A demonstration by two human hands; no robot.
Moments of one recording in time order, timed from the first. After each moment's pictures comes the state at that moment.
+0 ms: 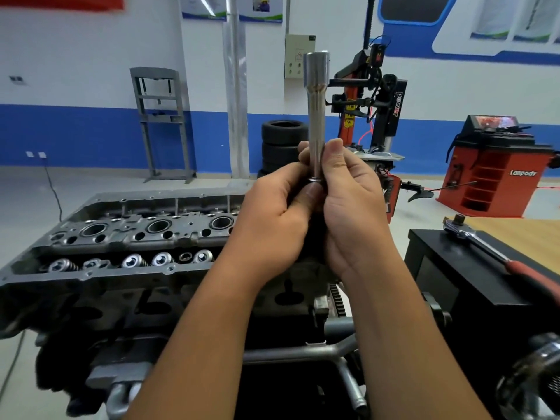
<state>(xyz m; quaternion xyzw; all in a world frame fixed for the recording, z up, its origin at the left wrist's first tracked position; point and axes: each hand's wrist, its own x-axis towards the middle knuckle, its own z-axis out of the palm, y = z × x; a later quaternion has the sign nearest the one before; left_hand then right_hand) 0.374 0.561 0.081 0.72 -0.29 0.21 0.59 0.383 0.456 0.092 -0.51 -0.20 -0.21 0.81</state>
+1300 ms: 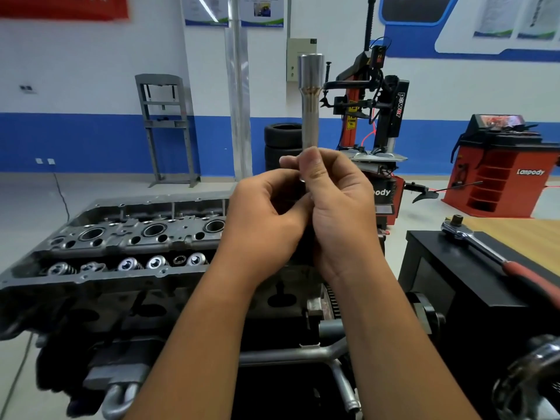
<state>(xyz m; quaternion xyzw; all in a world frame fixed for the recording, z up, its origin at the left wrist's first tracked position) 0.366 0.557 0.082 0.71 -0.24 0.23 0.62 0.380 0.453 0.084 -0.52 -0.21 -0.22 0.80</state>
